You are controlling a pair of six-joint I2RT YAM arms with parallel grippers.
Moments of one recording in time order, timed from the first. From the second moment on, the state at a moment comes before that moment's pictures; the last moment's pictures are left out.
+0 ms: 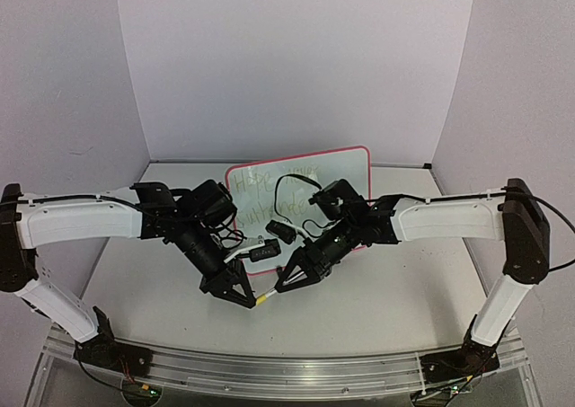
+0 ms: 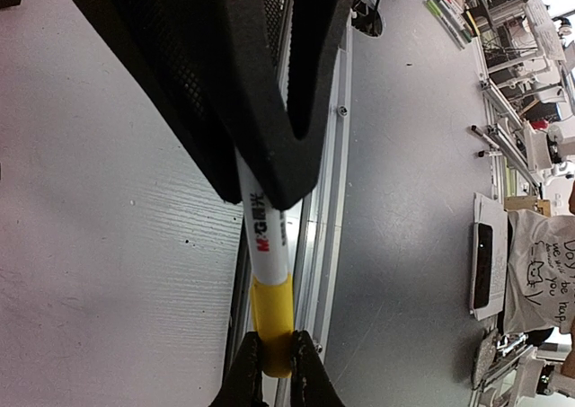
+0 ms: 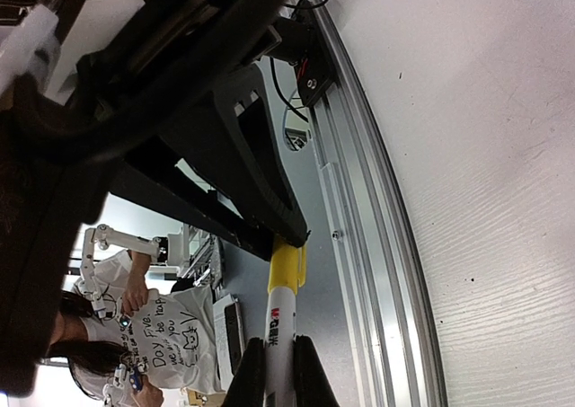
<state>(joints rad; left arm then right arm) -0.99 1.45 1.11 -0.75 0.70 0.14 0.92 1.75 1.18 -0.28 -1.08 0.44</state>
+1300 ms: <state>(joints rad) -1.00 1.49 1.19 -0.83 0.69 0.15 0.93 1.76 1.19 -0.26 -1.10 0.47</state>
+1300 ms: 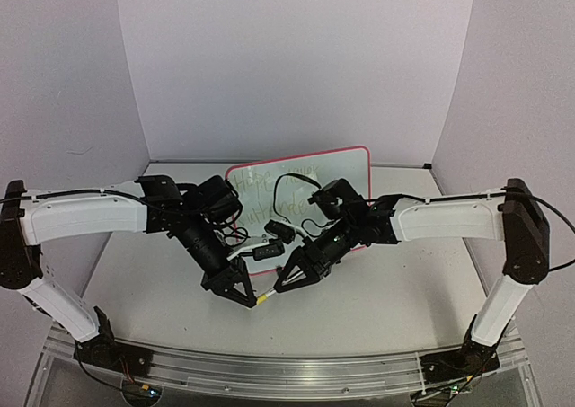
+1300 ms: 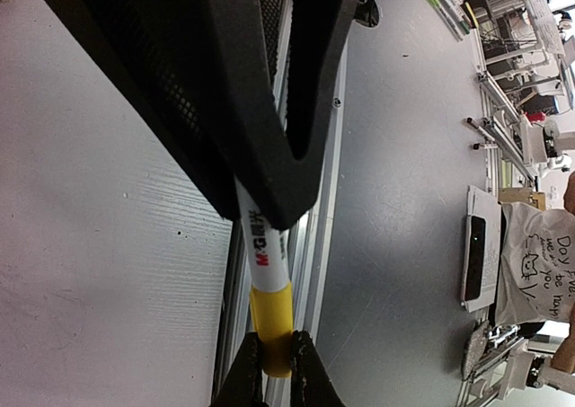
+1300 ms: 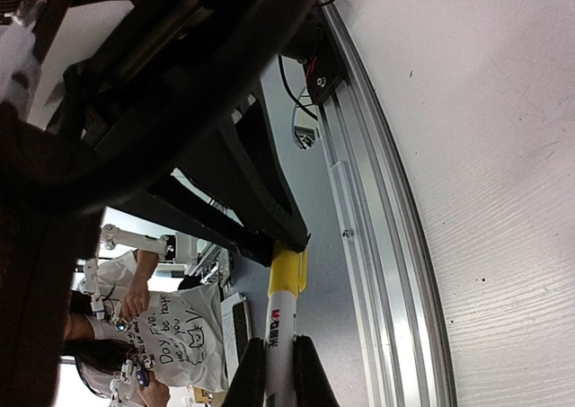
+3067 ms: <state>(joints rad) -0.66 1.11 0.95 -0.46 0.01 -0.22 0.54 1.25 0.97 -0.46 -0.28 0.47</state>
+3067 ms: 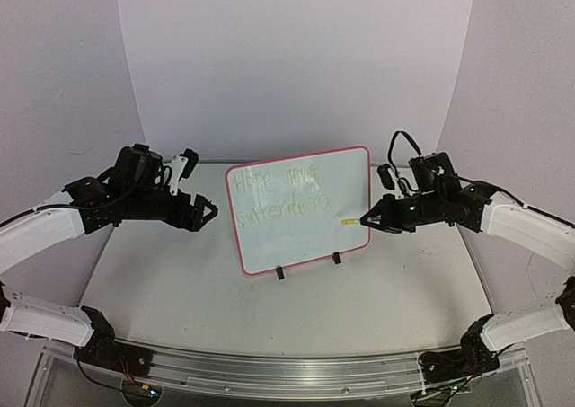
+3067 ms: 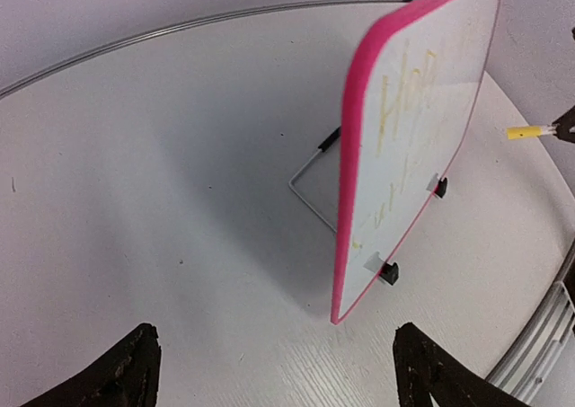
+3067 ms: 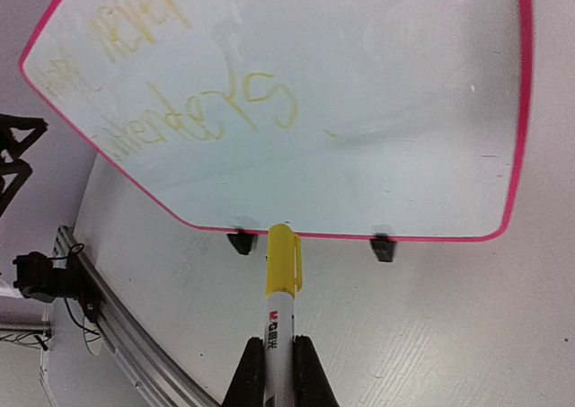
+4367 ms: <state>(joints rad) -0.27 1.19 0.73 -0.15 -0.14 -0.36 0.24 1.54 0.80 0.05 0.04 0.34</state>
